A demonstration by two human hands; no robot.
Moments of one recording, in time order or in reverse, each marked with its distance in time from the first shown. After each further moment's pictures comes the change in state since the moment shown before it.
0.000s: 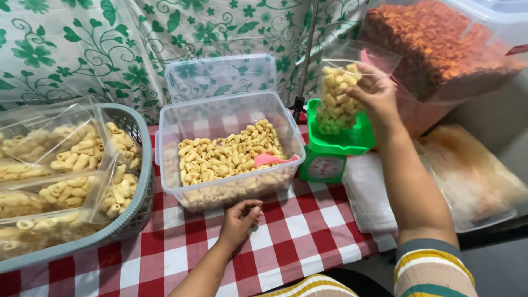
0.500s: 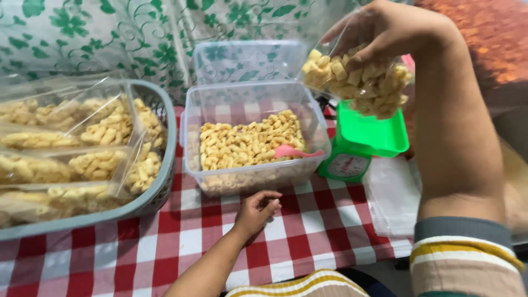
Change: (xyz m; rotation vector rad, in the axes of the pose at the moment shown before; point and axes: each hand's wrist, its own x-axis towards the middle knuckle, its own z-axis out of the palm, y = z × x) left_hand -0.006 0.011 0.001 0.024 -0.026 -0.062; right_hand 0.105 -0.149 0.123 -0.997 -0.956 0.297
